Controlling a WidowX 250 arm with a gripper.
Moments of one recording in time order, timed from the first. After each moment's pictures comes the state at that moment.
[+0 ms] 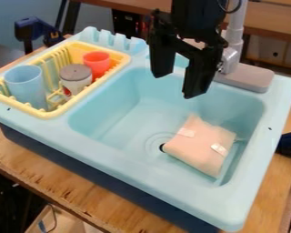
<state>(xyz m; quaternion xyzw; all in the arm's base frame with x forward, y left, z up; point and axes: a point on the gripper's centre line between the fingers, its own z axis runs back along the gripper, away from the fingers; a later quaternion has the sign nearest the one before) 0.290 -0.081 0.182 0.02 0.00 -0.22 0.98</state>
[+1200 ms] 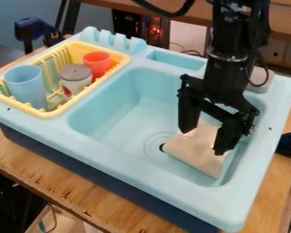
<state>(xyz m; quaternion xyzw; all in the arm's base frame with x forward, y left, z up) 0.297 -0.120 0.112 0.01 0.04 -0.18 0.98</state>
